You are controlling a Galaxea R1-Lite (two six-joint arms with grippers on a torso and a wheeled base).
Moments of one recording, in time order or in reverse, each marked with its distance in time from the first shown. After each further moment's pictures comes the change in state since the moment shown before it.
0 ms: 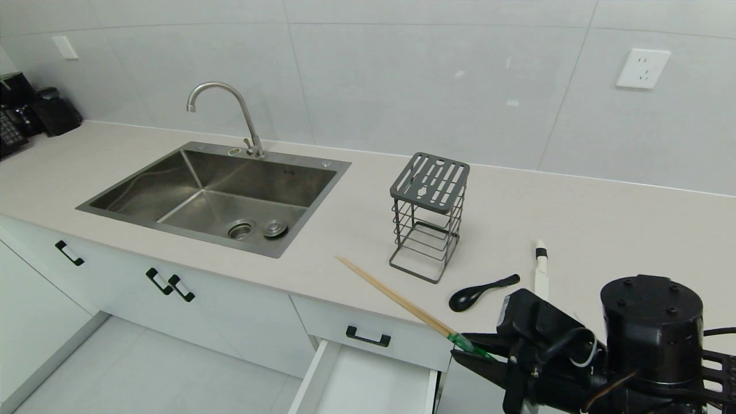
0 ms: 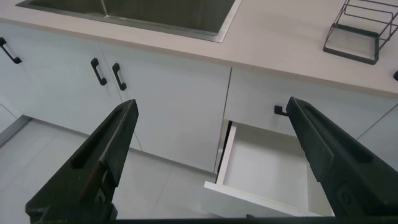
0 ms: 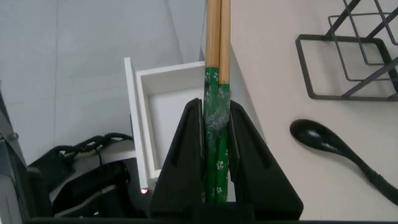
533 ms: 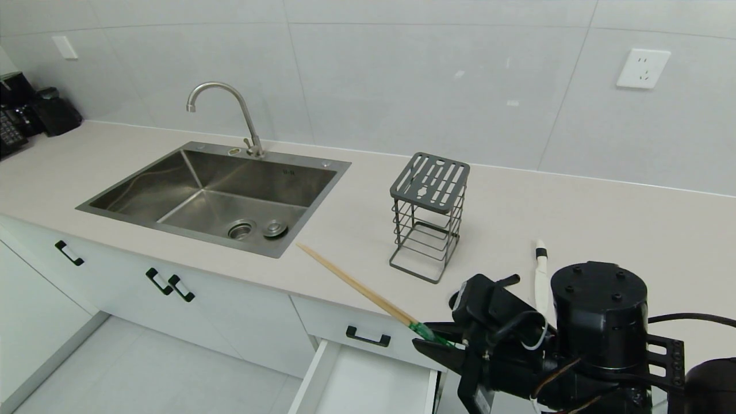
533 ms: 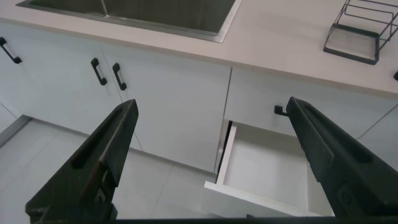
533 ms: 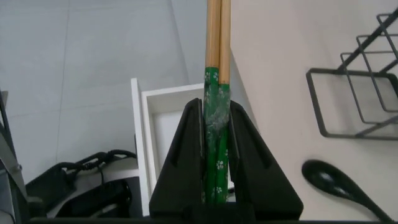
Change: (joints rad) left arm 0.000 0.000 0.000 0.000 0.000 0.000; right arm 0.066 0.094 -0.138 -0.006 0.000 0.039
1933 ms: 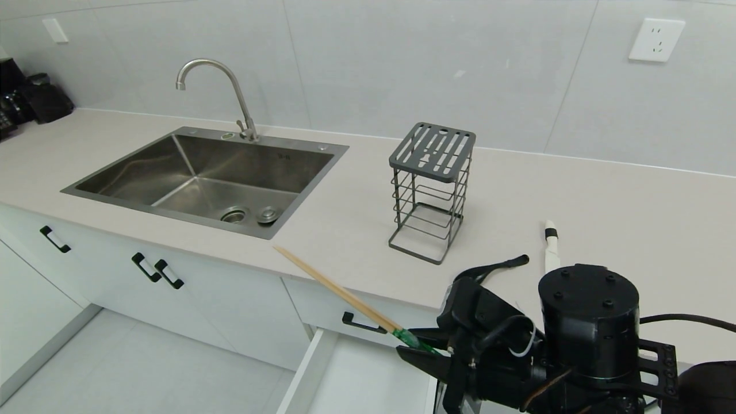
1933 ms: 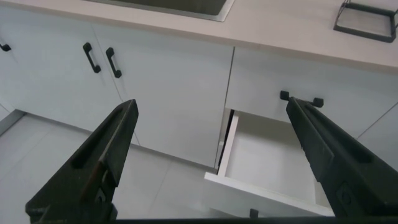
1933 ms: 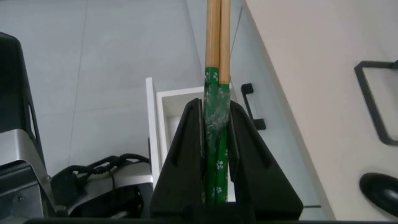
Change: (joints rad) left arm 0.000 0.000 0.000 -0.001 0.000 0.000; right arm 0.054 0.007 -0.037 0.015 -0.006 0.032
